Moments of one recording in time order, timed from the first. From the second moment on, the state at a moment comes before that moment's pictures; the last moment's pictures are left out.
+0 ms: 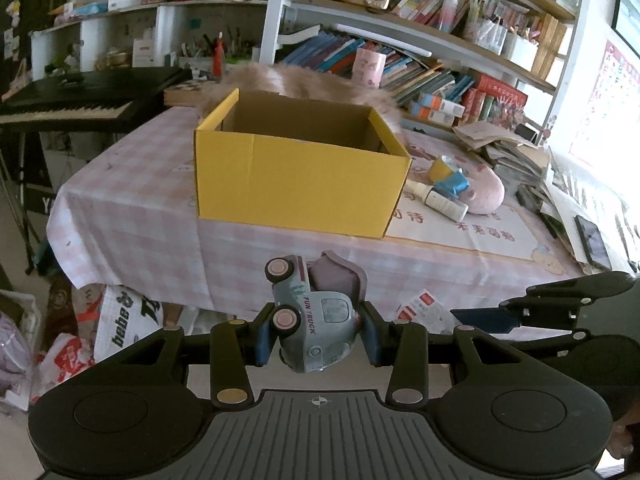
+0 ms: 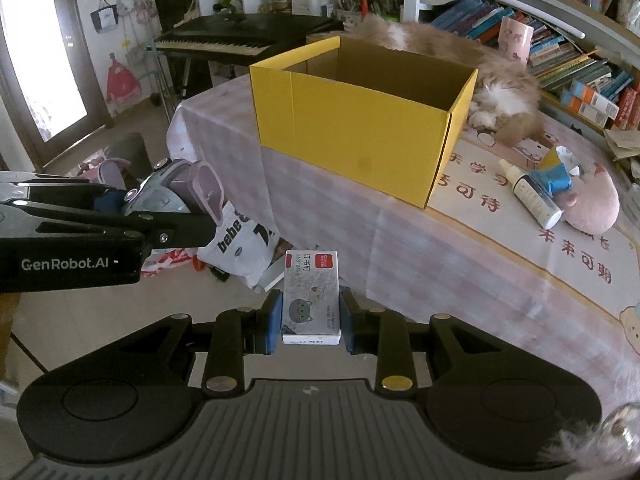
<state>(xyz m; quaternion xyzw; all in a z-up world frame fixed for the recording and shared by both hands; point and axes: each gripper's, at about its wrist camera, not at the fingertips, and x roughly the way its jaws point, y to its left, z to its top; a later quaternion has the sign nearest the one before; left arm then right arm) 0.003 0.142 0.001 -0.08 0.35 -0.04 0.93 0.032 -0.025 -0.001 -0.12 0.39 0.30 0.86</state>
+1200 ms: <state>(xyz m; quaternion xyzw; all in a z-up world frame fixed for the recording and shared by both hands) 0.188 0.161 0.053 -0.06 0.31 0.00 0.95 0.235 -0.008 0.064 -0.12 0.31 0.38 0.87</state>
